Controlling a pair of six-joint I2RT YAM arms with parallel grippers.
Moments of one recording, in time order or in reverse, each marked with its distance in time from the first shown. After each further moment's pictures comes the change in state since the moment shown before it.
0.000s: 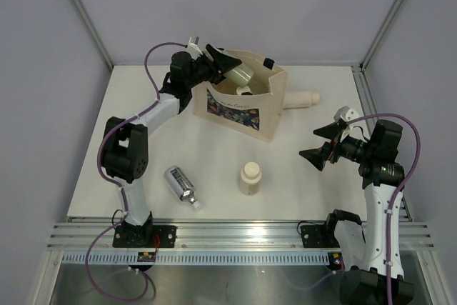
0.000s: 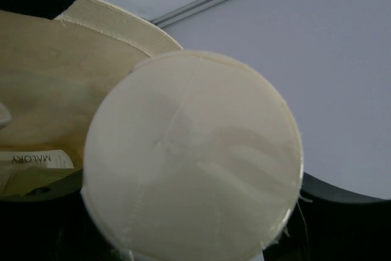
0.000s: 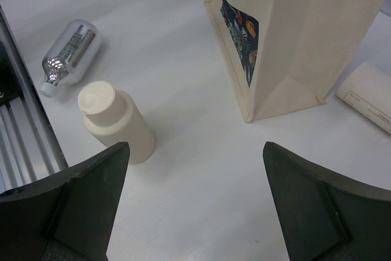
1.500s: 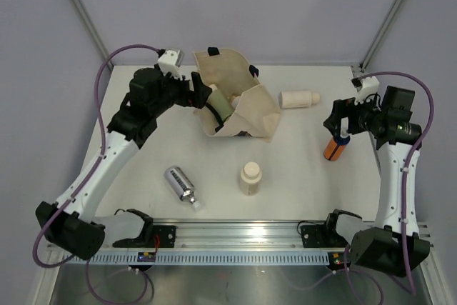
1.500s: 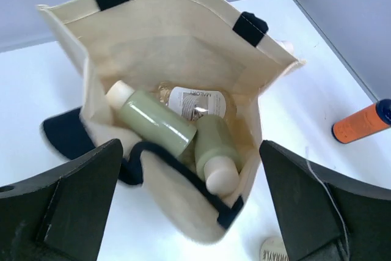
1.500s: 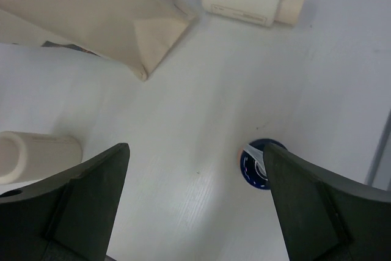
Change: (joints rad) left arm -0.071 -0.602 -0.125 -0.711 -0.347 0.917; right arm -0.011 0.313 0.404 -0.229 0.557 0.137
